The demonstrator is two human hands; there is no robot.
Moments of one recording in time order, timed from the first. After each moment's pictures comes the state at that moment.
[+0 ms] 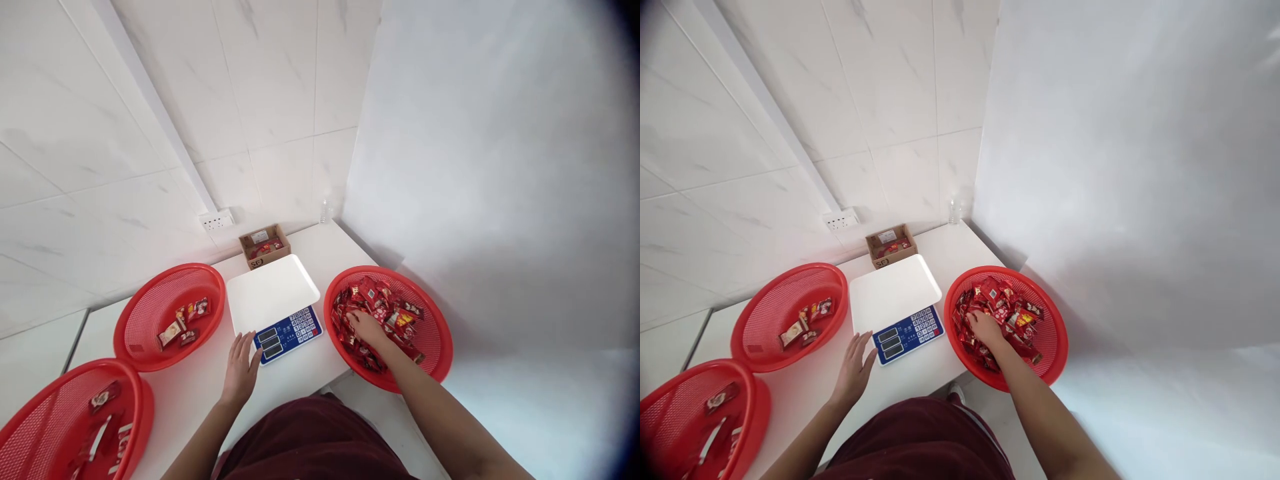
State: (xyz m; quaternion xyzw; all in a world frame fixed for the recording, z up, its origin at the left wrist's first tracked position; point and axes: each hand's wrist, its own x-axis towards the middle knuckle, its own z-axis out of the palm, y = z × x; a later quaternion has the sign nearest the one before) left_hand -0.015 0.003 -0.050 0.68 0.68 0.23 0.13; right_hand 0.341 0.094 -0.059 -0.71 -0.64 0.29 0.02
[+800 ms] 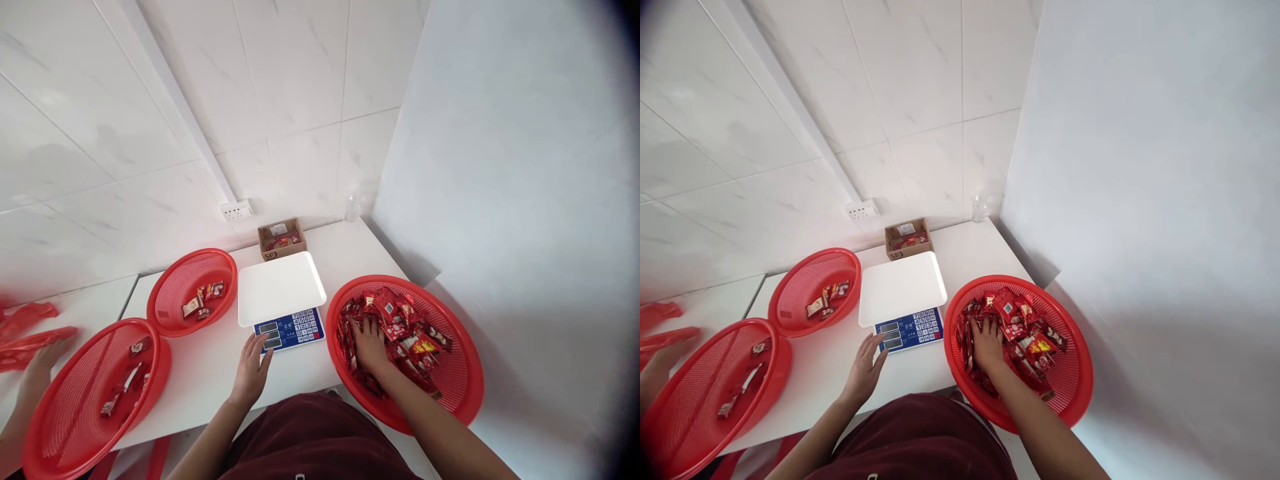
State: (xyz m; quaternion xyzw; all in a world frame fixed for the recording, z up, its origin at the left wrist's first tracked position) left_hand 0.045 -0.019 -0.041 0.63 0.72 0.24 0.14; right_hand 0.344 0.086 -0.101 -0.63 -0.76 0.14 -0.09
